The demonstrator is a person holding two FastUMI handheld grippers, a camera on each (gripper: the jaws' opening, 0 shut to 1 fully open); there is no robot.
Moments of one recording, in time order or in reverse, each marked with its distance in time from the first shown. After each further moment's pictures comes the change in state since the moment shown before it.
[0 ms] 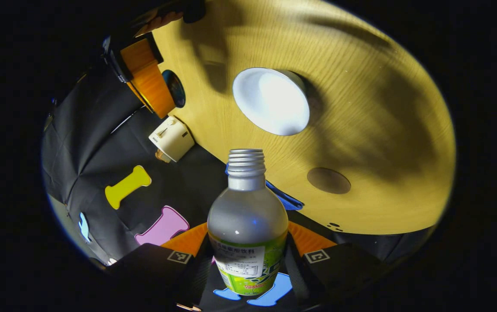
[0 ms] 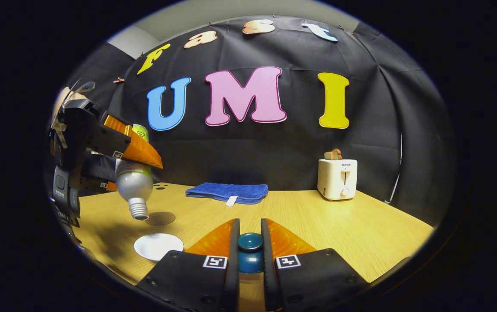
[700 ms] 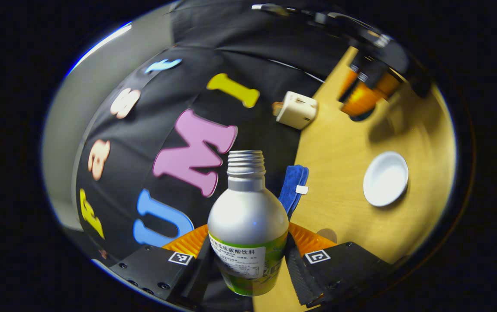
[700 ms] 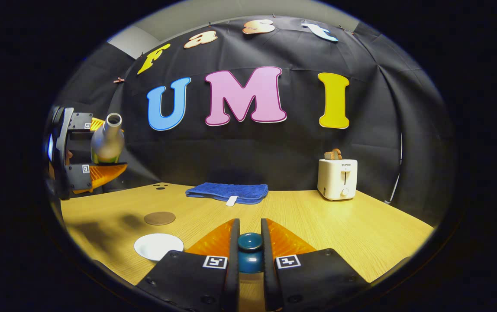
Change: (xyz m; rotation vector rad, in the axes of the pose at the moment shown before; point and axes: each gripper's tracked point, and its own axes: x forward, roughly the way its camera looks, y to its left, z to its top) left arm -0.056 -0.002 -0.054 -1.430 0.005 0.395; right arm 0.000 0.000 0.000 0.000 0.000 0.001
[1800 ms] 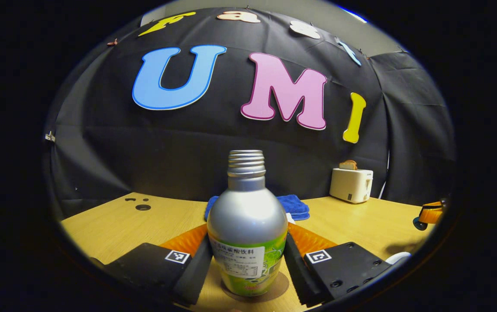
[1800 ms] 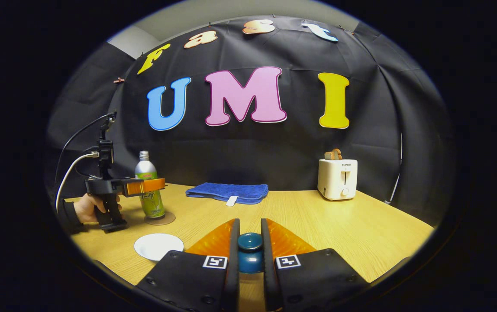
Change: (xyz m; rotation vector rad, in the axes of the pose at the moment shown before) left arm 0.094 -0.055 -0.085 -1.022 0.047 -0.031; right arm 0.000 0.001 -0.001 0.000 -0.001 0.000
